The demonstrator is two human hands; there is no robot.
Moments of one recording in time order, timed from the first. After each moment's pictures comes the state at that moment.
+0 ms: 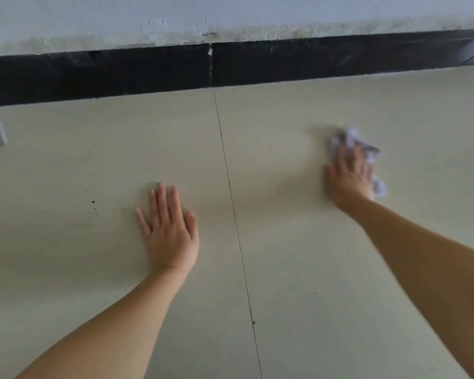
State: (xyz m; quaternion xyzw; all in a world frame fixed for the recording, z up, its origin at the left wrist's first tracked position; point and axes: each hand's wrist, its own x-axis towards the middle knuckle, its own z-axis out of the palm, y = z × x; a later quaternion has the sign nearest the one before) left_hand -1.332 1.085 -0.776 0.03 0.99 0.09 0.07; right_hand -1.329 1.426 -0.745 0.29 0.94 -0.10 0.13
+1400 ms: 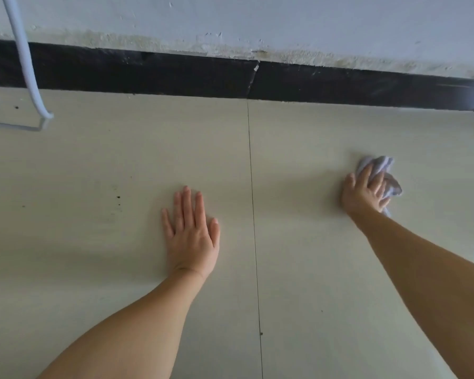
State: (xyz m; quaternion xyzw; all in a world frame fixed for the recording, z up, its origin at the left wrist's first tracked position) left_hand -1.331 1.086 -0.778 0.04 0.99 0.10 0.07; right_hand -1.359 1.409 -0.742 0.44 0.87 -0.14 0.15
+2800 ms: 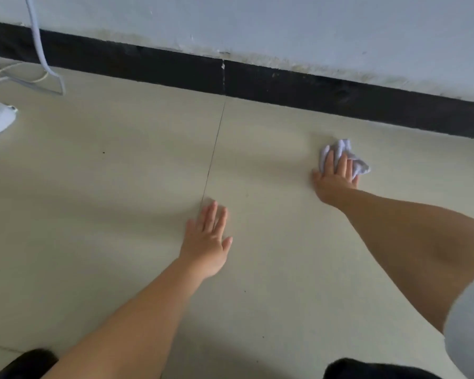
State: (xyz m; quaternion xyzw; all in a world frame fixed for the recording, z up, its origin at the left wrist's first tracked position) left_hand -1.255 1.218 -0.728 0.05 0.93 0.07 0.35; right_hand -1.374 1.493 -0.739 0.15 0.96 -0.08 0.23
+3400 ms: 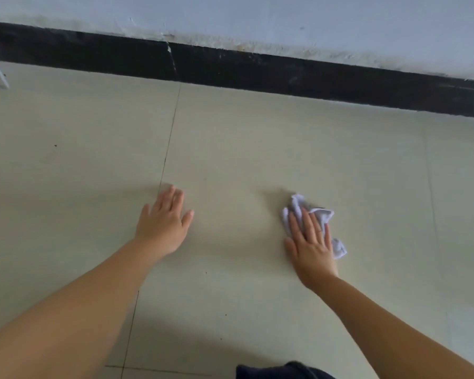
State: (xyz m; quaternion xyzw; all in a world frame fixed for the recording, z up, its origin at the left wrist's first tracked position) left_hand -1.261 1.230 -0.716 0.01 0.95 0.04 0.30; right_hand -1.176 1.535 -0.759 -0.01 0.99 -0.10 0.13
